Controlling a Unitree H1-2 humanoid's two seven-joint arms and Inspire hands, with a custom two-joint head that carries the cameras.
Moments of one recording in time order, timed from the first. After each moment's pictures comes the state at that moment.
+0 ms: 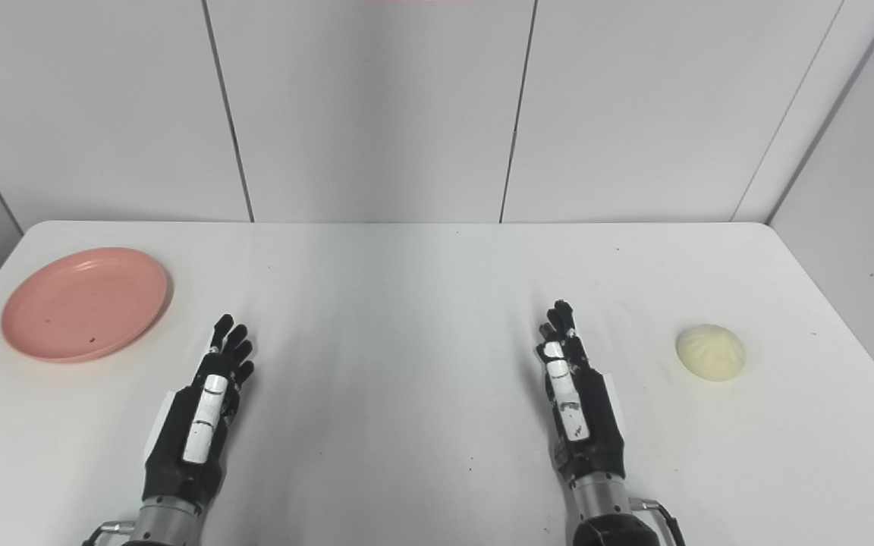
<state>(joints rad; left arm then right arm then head) -0.03 -0.04 -0.07 -0.03 -0.04 -0.06 -0.05 -0.04 -0.04 -0.08 -0.05 0.20 -0.06 0.06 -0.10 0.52</state>
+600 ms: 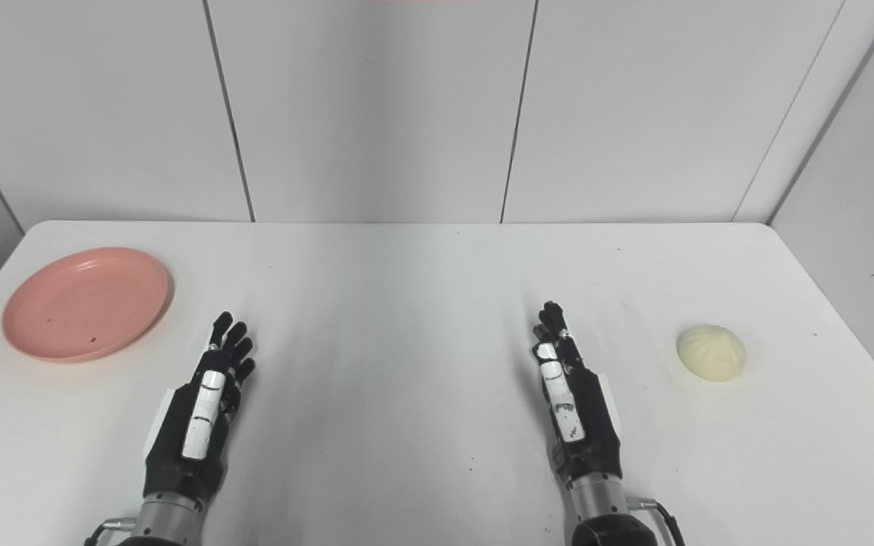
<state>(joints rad) -0.05 -0.05 -0.06 -0.02 -0.08 -0.06 -0.05 -0.04 -0.05 -0.07 -0.05 0.18 -0.06 0.07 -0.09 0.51</state>
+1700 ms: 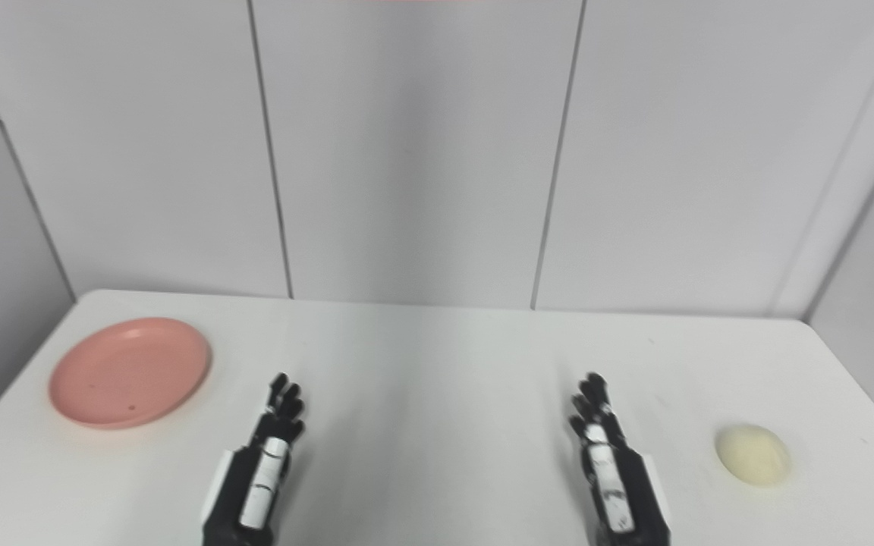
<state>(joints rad) -0.09 -0.12 -0.10 0.09 0.04 -0.18 0.01 -0.09 -0.12 -0.09 0.06 0.23 -0.18 0.14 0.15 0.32</state>
